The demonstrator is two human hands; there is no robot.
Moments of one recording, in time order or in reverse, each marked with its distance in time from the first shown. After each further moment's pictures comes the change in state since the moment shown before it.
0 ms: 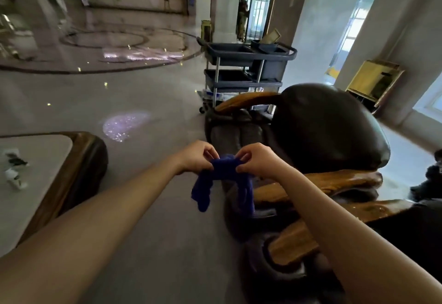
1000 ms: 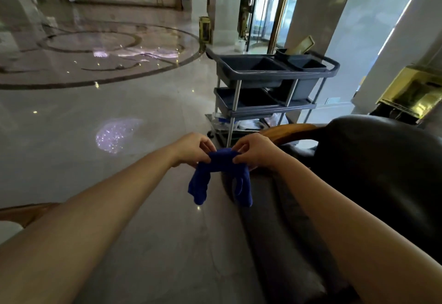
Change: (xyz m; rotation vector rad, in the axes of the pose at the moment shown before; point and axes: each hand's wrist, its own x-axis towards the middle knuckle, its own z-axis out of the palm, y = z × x) left_hand 0.497 -0.129 -0.395 -0.001 -0.020 -0.027; right_hand 0.642 -0.073 -0.048 -0.035 -0.030 -0.038
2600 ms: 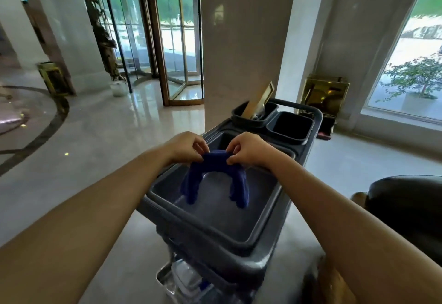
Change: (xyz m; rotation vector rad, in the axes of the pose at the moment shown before) left_hand 1.025 0.097 -0.446 0.370 -0.336 0.582; right_hand 0.930 0.182 -0.324 0.002 0.432 0.458
